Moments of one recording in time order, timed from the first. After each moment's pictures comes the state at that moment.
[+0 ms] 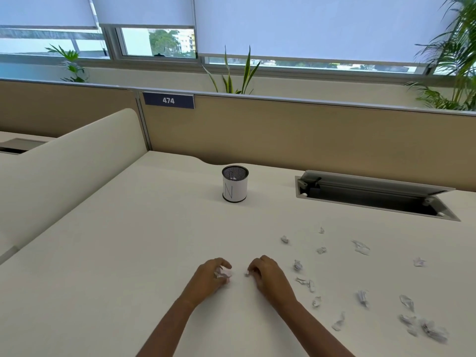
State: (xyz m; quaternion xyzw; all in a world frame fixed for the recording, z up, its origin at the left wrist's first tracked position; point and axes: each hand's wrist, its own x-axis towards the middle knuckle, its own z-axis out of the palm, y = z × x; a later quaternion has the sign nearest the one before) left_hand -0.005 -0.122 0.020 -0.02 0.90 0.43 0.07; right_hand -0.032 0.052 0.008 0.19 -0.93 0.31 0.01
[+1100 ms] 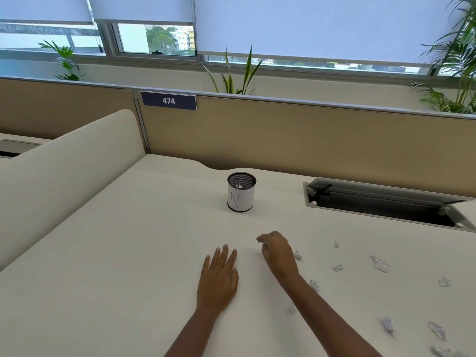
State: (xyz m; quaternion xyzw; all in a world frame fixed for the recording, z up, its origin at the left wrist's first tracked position) left_hand -0.054 -0.122 -0.017 0.00 1.00 0.09 -0.01; right_hand -0.118 0.022 0.032 0.12 -0.93 0.33 0.09
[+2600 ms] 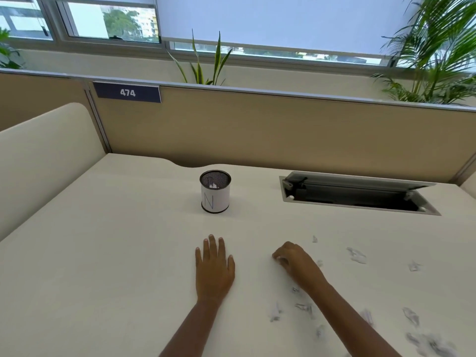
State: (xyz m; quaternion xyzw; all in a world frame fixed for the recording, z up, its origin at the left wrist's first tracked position) left_hand -0.104 -0.084 -0.021 -0.01 1.00 0.08 -0.05; right_hand -0.122 0.116 0.019 0.13 -0.97 0.23 -0.02
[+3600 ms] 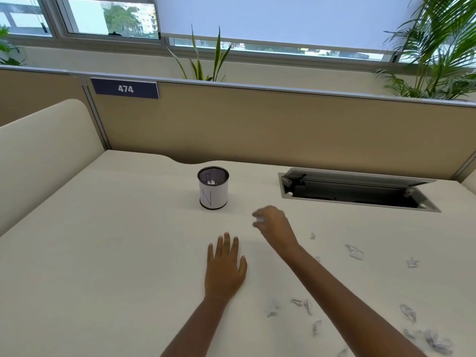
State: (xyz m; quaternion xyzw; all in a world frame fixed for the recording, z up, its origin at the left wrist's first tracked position) left_hand -0.100 -0.063 -0.020 0.04 0.99 0.10 -0.07; right_hand -0.155 0.060 0.081 0.08 -0.94 0.32 0.04
